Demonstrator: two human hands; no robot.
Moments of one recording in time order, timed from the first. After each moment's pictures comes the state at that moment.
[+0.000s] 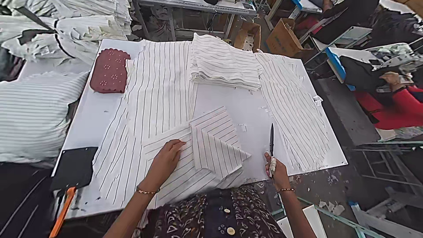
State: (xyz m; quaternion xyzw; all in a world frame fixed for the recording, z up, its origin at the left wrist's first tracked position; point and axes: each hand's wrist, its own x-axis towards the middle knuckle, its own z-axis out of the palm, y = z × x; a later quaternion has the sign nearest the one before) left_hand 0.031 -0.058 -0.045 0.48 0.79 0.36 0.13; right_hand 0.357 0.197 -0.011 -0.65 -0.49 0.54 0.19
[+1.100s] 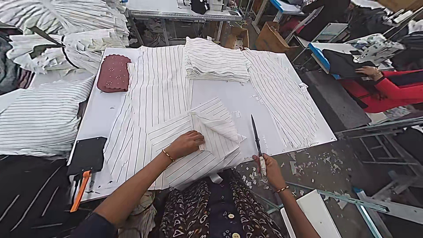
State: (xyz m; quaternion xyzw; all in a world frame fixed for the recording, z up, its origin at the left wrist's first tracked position) left_hand 0.034 -0.019 -0.073 0.79 0.54 0.27 0.09; right_hand 0.389 0.122 0.011 -0.55 -0.62 0.55 0.11
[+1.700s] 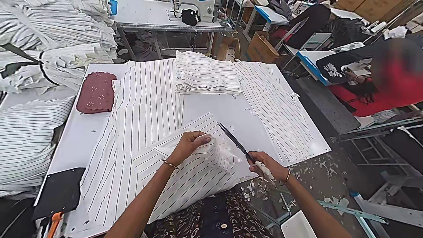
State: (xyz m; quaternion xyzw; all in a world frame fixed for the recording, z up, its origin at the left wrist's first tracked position) left_hand 0.048 0.049 0.025 0.36 0.55 0.59 0.46; right_hand 0.344 0.213 0.064 -0.26 -0.67 0.69 -0.09
